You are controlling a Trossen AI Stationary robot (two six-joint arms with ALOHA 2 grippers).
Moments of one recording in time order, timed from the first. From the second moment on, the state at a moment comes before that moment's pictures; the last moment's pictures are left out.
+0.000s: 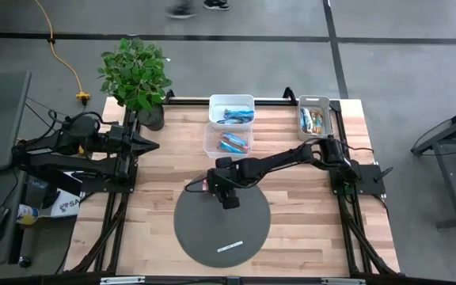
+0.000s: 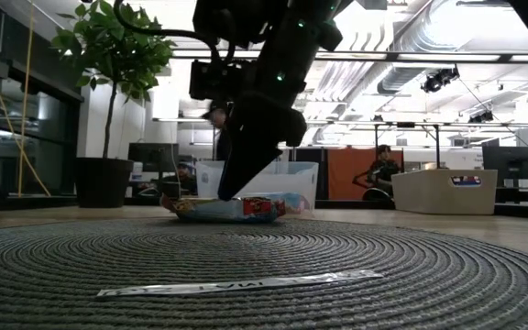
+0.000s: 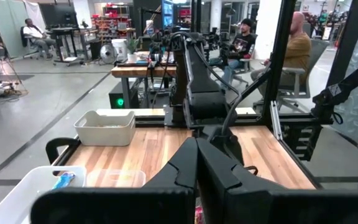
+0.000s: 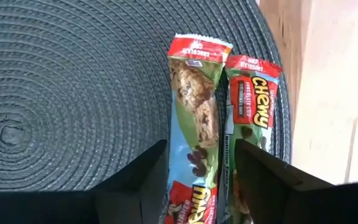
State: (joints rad) left arm 0.00 0.40 0.78 -0.42 0.01 0.02; right arm 0.10 2.17 1.64 -0.57 0.10 -0.11
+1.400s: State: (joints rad) left arm 0.00 0.40 0.78 -0.42 0.01 0.02; right arm 0.10 2.21 1.65 -0.56 -0.02 0.01
